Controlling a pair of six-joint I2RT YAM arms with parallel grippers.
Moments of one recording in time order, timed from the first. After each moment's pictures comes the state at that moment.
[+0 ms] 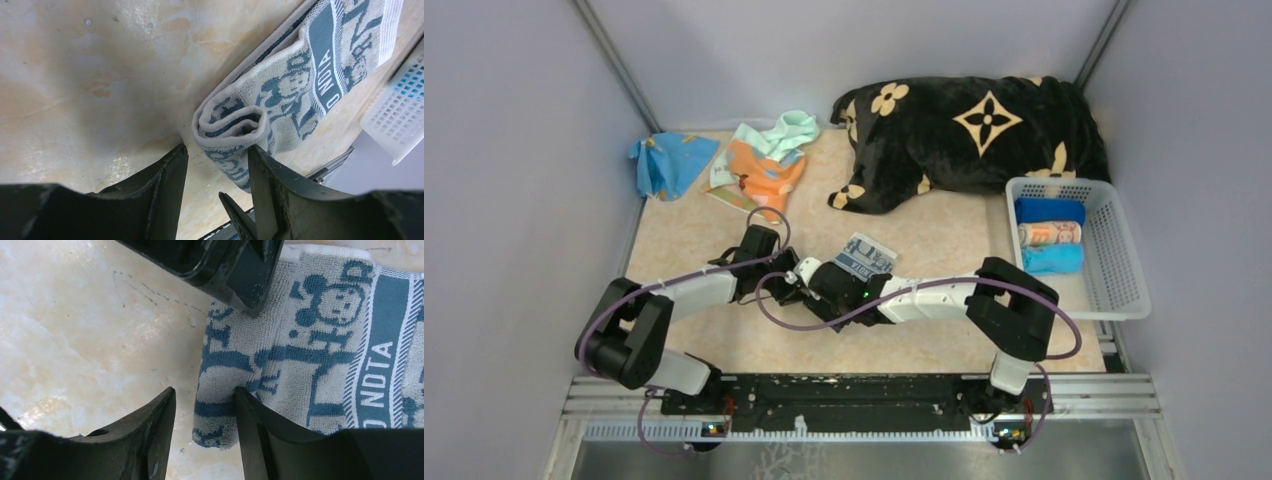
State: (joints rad) left arm -0.46 1.44 0.57 -0.08 0.29 -0.96; right arm 1.15 1.72 0.98 -0.19 0.16 0.08
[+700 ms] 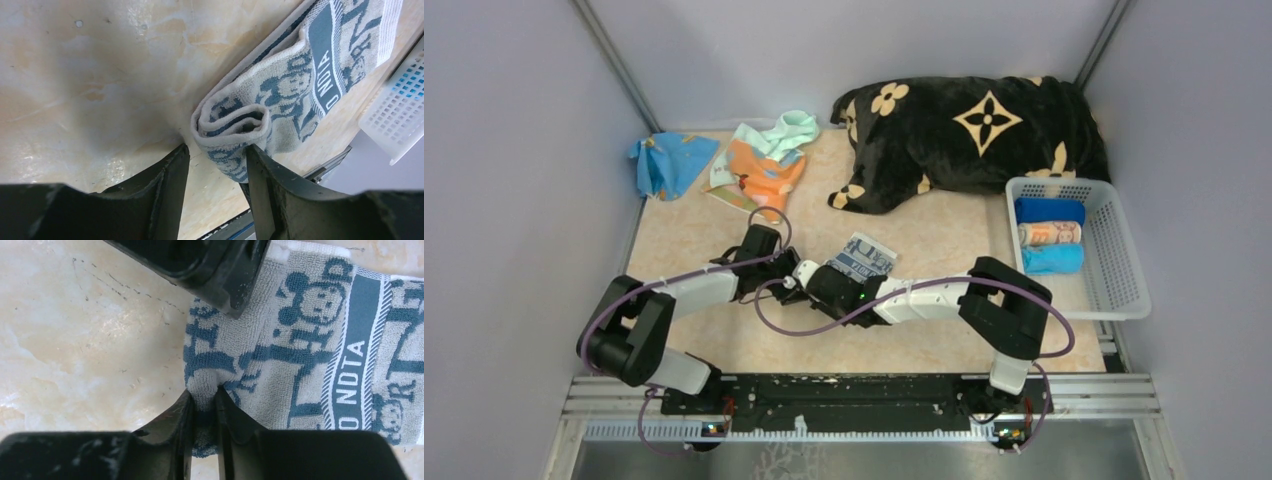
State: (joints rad) left arm -0.47 1.46 0.58 -0.08 0.29 -0.97; right arm 1.17 1.76 1.00 -0.21 0.26 0.01
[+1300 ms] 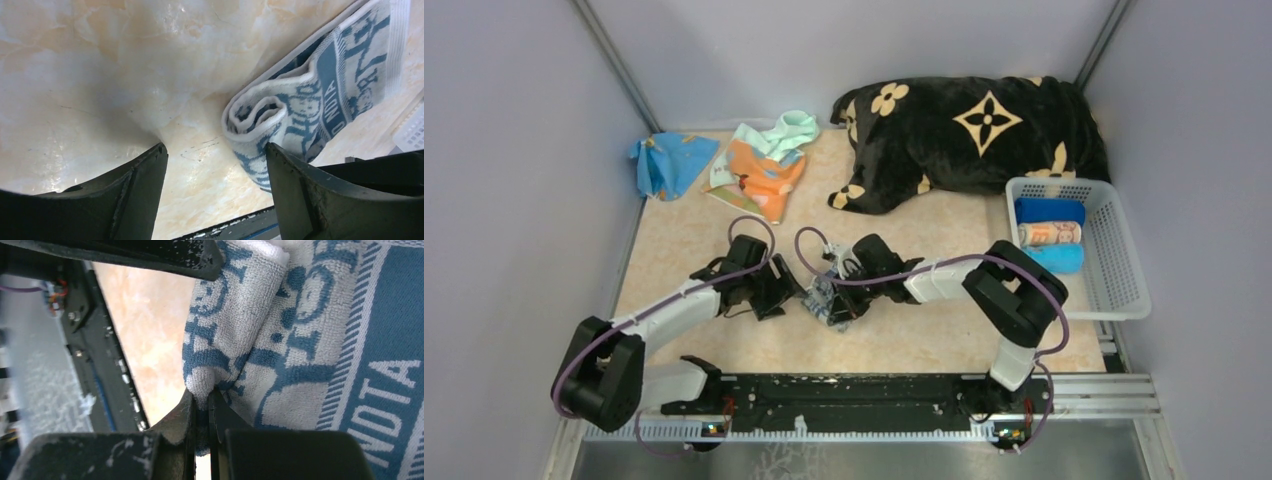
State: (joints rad) left arm -0.45 1.21 0.52 -0.31 0.16 -0.95; right arm 0.87 1.73 0.82 0.12 -0.56 0.26
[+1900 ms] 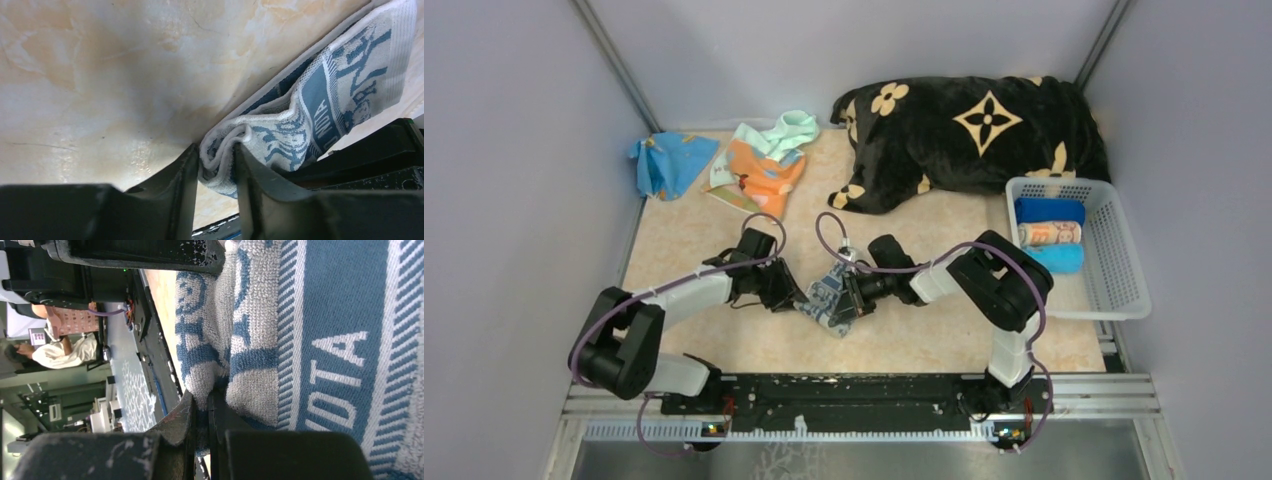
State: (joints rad) left arm -0.45 1.37 0.59 -0.29 0.24 -0.91; right arm 0.76 1.85 0.71 0.43 -0.85 0.61
